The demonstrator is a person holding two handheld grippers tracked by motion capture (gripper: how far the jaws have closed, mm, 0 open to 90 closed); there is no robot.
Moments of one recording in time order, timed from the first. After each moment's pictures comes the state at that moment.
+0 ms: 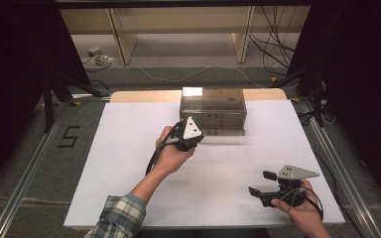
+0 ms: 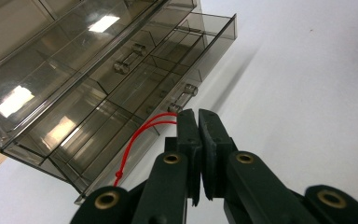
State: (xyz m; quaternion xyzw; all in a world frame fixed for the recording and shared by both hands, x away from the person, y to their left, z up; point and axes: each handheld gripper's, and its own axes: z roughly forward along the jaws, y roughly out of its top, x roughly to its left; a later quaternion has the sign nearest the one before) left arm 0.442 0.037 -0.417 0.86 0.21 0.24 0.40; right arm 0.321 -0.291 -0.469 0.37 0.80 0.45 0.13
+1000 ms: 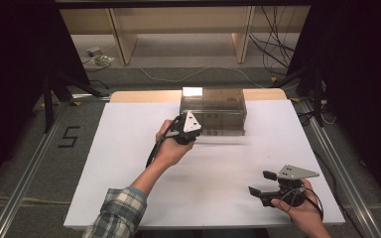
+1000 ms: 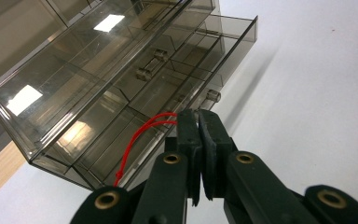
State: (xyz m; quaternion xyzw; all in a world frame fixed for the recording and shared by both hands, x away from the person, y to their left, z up) left arm 0.460 0.039 -0.410 0.86 0.21 0.25 0.39; right arm 0.321 -0.290 -0.468 0.38 0.80 0.44 0.13
